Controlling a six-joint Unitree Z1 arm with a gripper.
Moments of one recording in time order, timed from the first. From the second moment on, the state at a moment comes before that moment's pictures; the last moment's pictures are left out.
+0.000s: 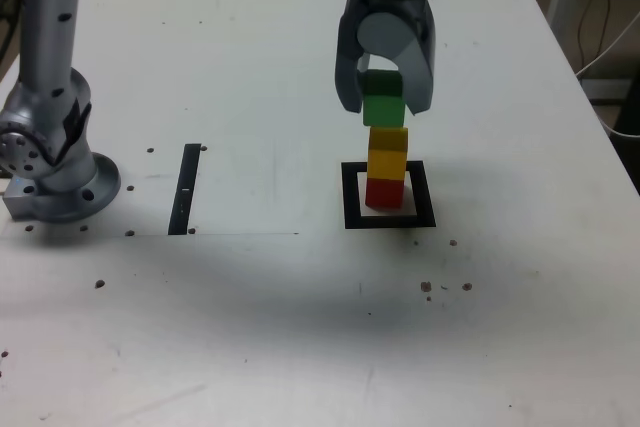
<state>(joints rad) -0.10 1.95 -1.78 1.45 0.10 0.08</state>
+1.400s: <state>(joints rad) -0.06 1.99 -1.72 1.40 0.06 0.09</state>
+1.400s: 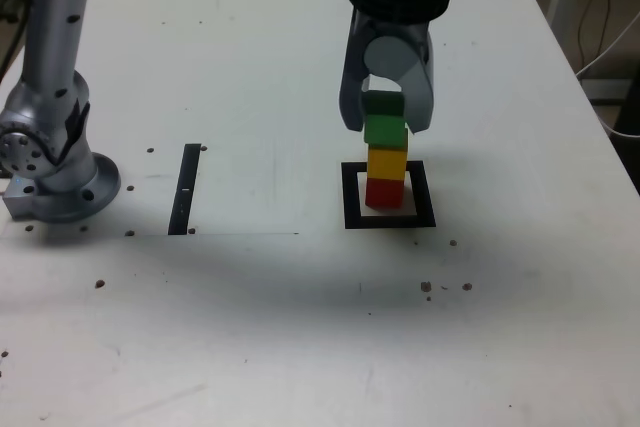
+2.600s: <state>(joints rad) -0.08 1.90 -1.64 1.35 0.08 0.06</state>
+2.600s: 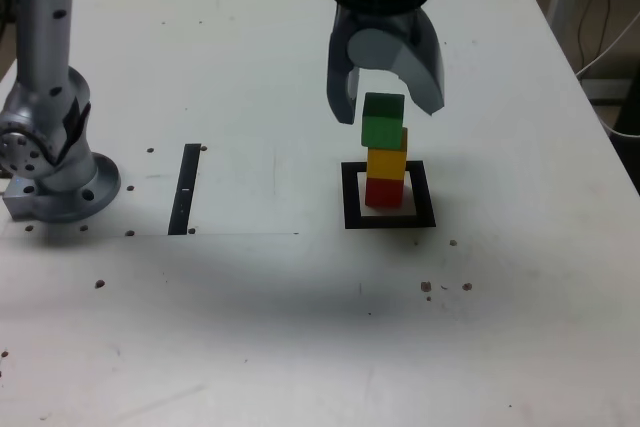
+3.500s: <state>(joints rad) -0.11 1.56 -1.27 1.42 0.01 0.01</state>
